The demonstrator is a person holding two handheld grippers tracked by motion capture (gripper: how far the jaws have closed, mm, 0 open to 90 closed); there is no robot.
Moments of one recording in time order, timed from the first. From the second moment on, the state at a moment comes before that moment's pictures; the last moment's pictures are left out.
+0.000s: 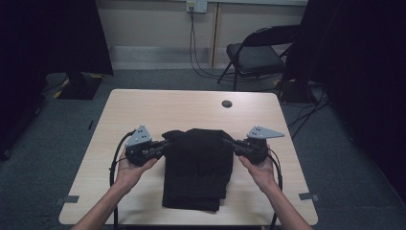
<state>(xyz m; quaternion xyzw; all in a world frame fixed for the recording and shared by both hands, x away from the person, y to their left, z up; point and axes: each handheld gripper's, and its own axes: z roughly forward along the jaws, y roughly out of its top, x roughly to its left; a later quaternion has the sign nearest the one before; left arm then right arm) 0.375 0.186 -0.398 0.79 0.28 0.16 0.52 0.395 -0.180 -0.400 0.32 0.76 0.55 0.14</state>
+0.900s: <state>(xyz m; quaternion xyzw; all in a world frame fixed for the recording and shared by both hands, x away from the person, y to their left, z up) 0.322 0.194 -0.408 0.80 0.27 0.11 0.53 0.314 -0.201 -0.426 0.31 0.79 0.52 0.10</state>
